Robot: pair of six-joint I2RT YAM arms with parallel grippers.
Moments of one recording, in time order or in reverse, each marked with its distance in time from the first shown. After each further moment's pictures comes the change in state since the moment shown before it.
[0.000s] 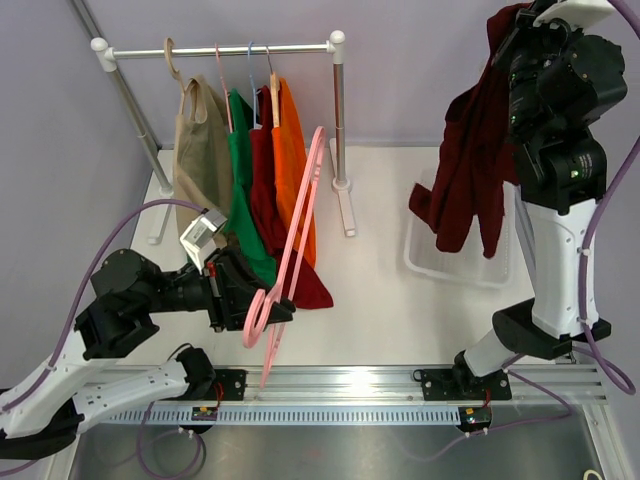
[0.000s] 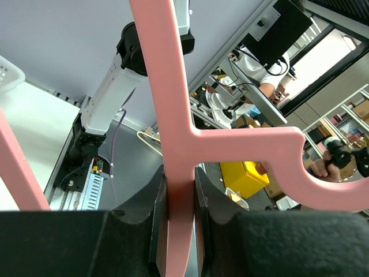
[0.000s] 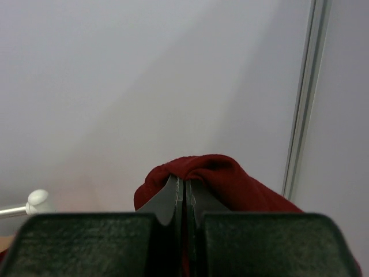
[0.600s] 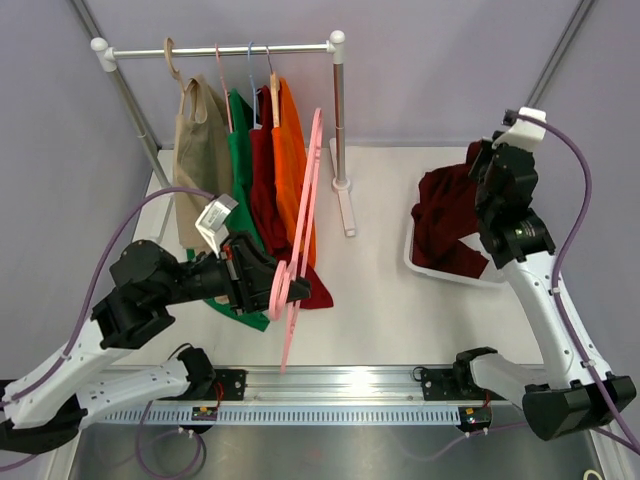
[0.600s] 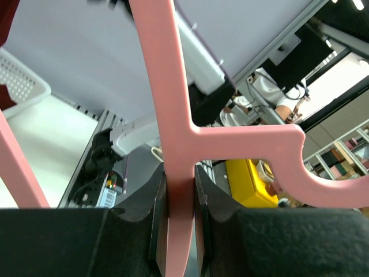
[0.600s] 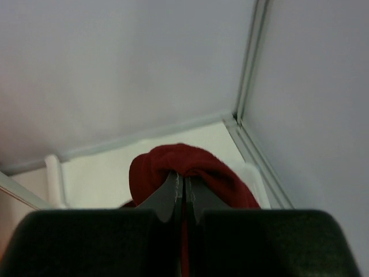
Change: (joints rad) left arm 0.000 0.074 0.004 0.051 -0.098 0.001; right arm -0.112 -0.436 -1.107 0.256 0.055 0.132
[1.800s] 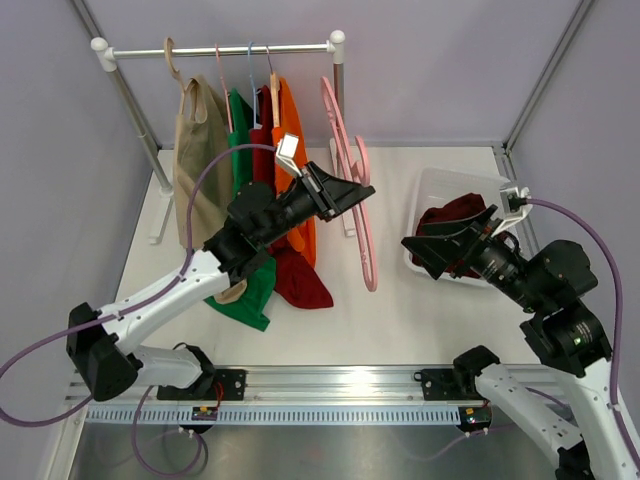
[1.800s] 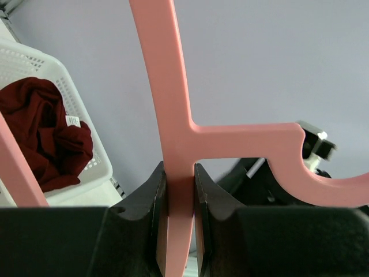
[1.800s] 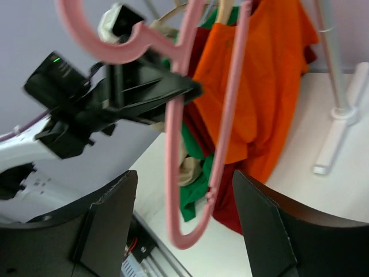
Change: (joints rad) left arm 0.158 0.534 0.019 0.511 -0.314 -0.276; right arm 0.195 -0.554 -0.277 -0.195 -0.871 0.512
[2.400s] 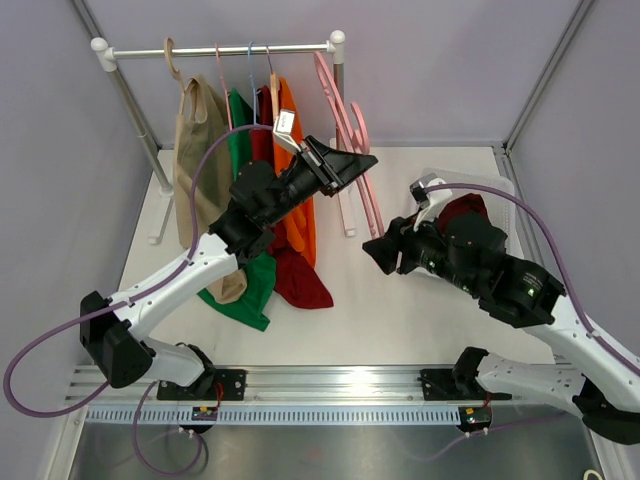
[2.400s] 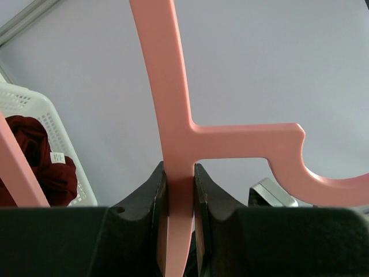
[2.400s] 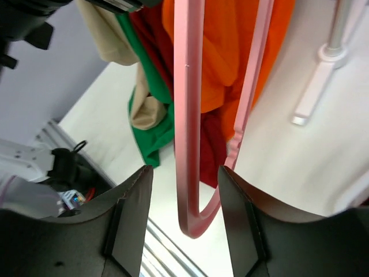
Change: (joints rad) left arm 0.050 0.132 0.175 0.029 -0.012 -0.053; right arm 0.461 0.298 0.140 -0.182 0.434 -0.166
